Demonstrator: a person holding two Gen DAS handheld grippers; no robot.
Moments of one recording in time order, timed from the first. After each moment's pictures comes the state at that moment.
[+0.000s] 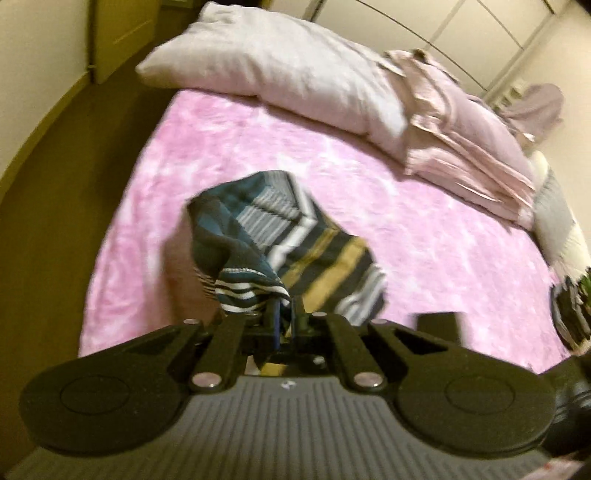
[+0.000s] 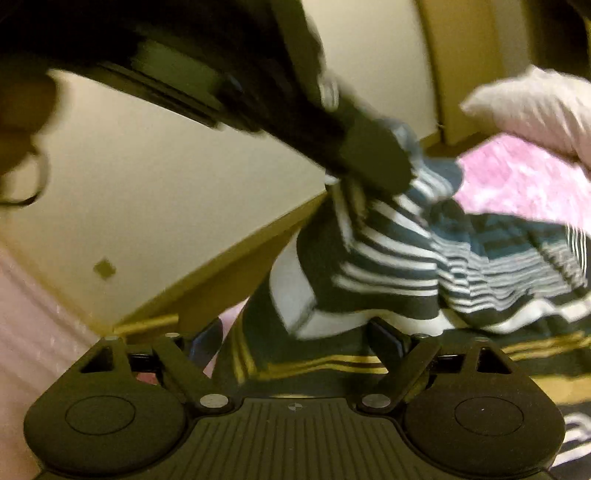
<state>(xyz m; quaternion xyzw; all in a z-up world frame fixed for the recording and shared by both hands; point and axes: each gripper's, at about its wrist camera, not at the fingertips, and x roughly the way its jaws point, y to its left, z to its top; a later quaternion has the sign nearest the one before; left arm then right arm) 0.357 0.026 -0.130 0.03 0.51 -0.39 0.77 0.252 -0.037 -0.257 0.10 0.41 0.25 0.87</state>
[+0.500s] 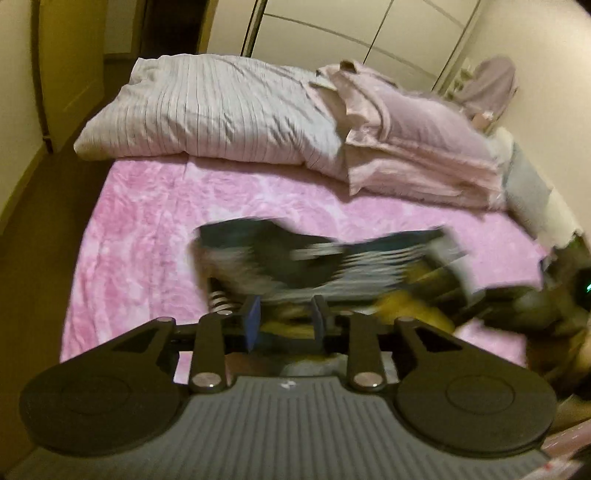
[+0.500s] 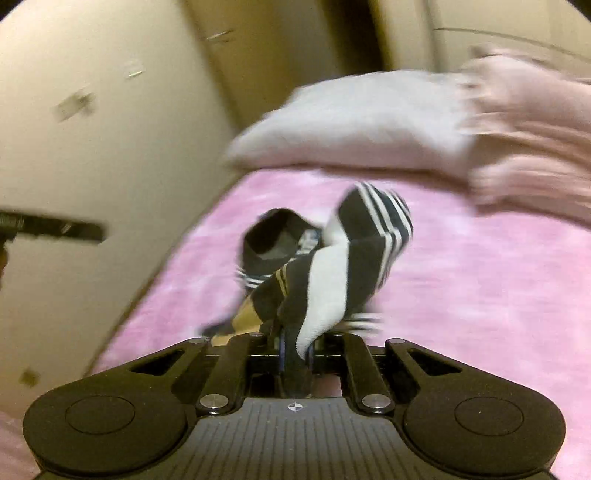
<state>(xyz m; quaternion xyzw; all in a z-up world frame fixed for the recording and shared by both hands) 0.311 -0.048 -0.081 0.09 0.44 -0.44 0.78 0.114 -0.309 -0.144 0.16 0.39 -0.05 0.90</state>
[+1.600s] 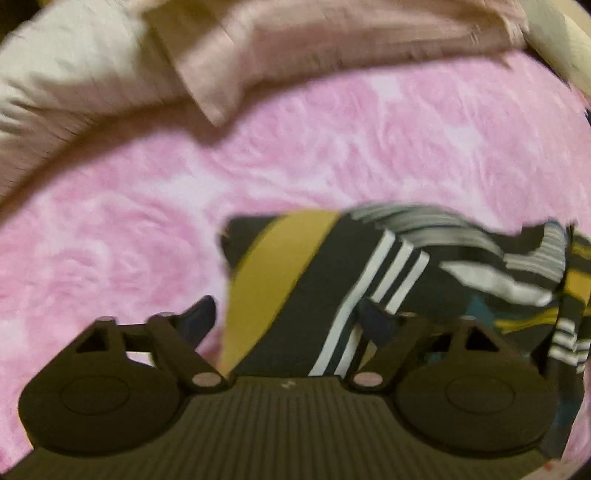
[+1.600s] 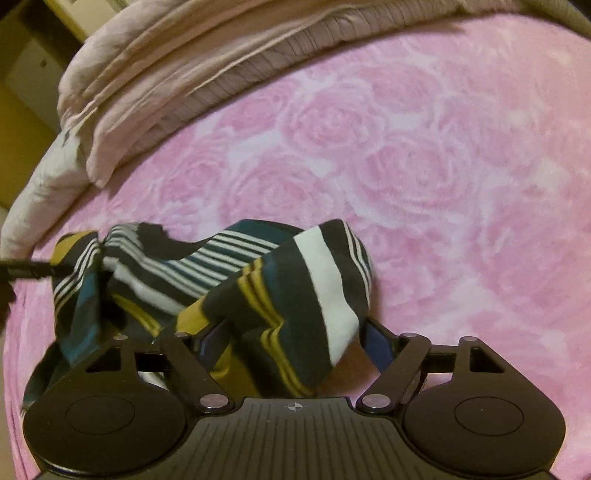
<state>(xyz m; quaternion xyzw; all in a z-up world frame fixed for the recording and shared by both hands) 0.283 -0.478 -0.315 0.33 0.47 -0.50 0.65 -0.063 -0.622 -0.322 0.40 0.38 -0.26 0.79</state>
